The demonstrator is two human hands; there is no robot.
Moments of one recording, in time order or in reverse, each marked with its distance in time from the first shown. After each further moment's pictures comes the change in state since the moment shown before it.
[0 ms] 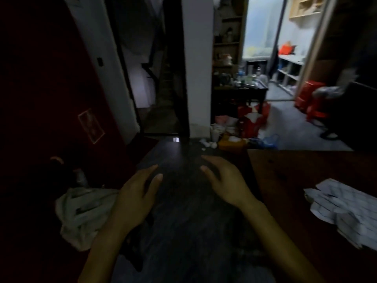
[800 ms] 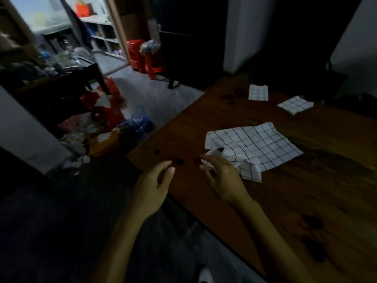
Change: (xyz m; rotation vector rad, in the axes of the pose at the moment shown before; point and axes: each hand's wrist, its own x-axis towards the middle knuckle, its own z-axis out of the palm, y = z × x) left_hand 0.226 0.112 0.368 -0.272 -0.941 0.438; right_hand -0.036 0.254 -0.100 -0.337 0.514 0.777
